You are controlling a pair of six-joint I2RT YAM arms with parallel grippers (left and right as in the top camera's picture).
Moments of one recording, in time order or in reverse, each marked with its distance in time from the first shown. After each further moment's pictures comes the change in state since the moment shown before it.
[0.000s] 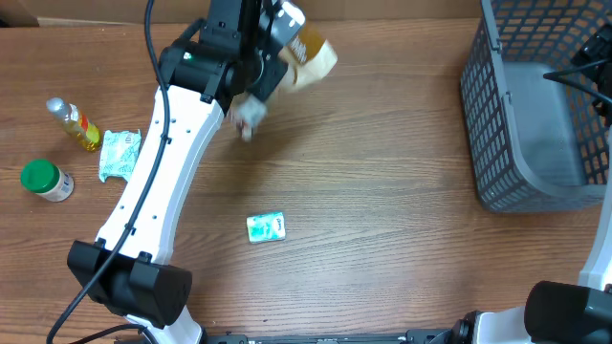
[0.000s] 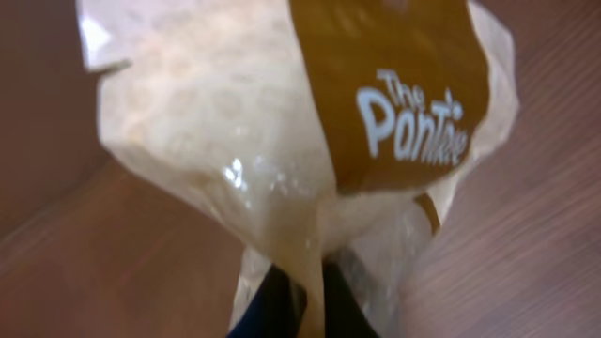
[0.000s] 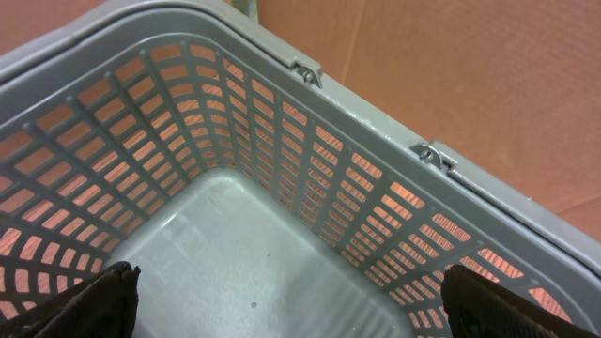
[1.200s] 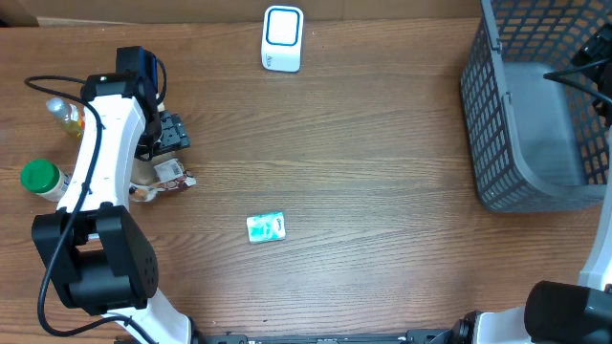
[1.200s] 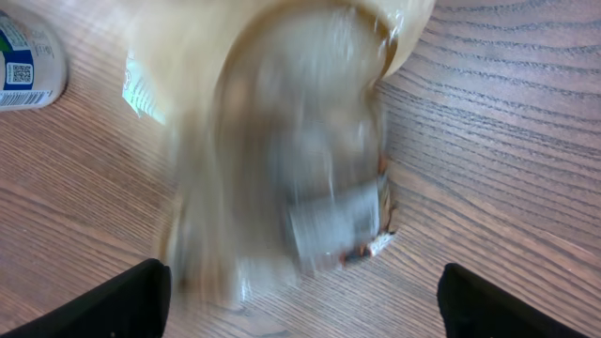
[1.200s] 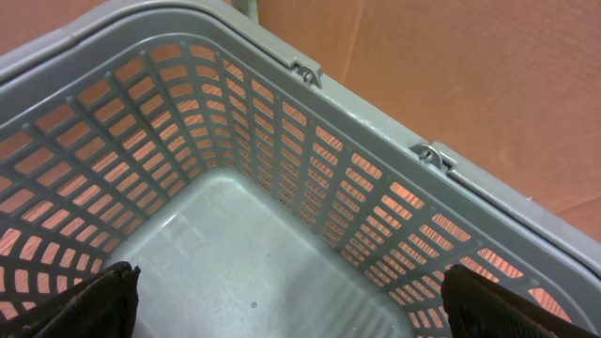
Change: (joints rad) left arm 0.428 0.032 -0.381 -0.105 -0.224 -0.660; right arm 0.000 0.000 0.000 0.000 0.000 0.000
